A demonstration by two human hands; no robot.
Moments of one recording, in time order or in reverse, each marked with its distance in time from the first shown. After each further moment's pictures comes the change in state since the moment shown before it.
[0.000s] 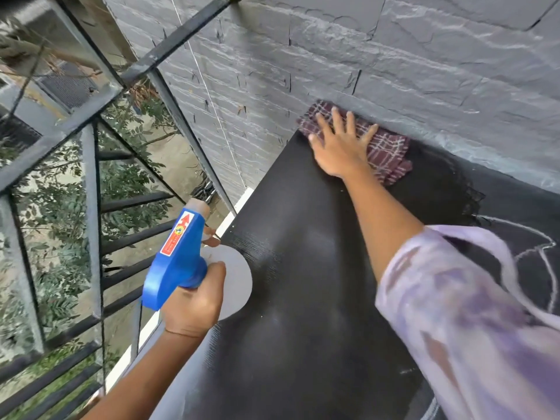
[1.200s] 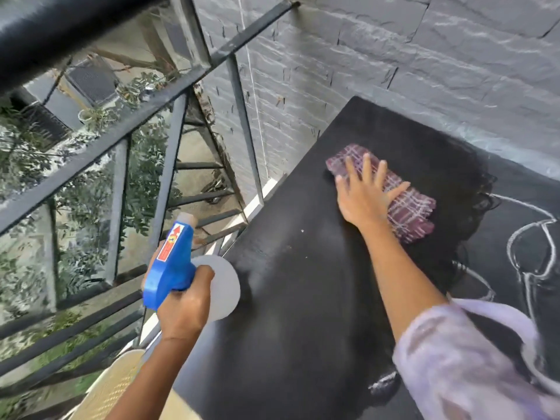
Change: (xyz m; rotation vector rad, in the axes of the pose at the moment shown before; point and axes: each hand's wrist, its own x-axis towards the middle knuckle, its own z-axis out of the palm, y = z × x) left_hand -0.034 -0.039 -0.114 0.006 0.197 -0.237; right_hand -0.156 -0.046 0.025 0.037 0.055 0.127
